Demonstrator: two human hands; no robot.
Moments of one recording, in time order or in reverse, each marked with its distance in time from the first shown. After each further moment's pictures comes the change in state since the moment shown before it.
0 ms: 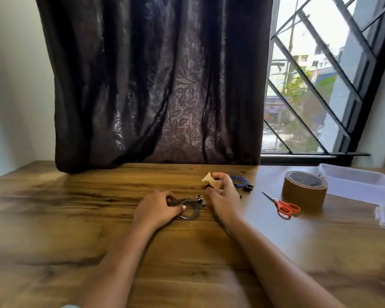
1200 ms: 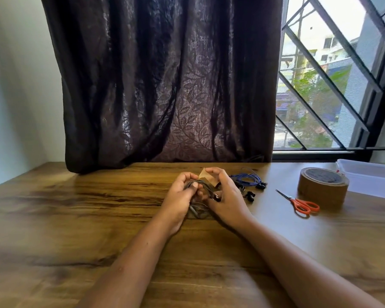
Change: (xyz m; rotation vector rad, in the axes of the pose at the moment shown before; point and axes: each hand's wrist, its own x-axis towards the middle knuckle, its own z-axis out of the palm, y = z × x) left_hand -0.006 0.031 0.001 -1.199 -0.084 -0.047; right_hand 0.003 0.012 0.013 -0.116 -0.237 -0.378
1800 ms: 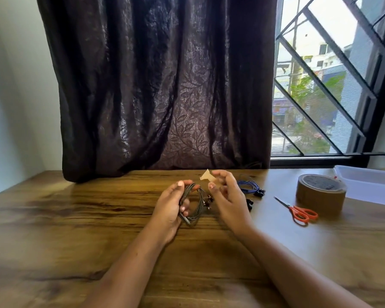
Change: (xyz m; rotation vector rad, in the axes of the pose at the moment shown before) left_hand 0.003 0.004 -0.006 -0.272 0.078 -0.059; right_hand 0.001 -0.019 -0.006 0.222 0.190 0.077
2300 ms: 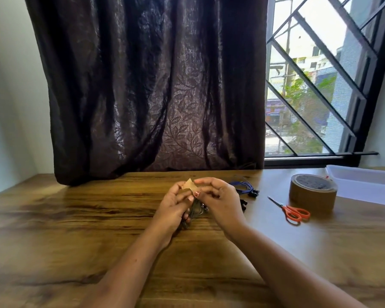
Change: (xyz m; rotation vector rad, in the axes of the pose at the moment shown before) left_hand -0.006 -0.006 0.005 0.296 -0.145 0.081; right_hand -0.002 -0.019 0.001 0.105 -0.057 0.095
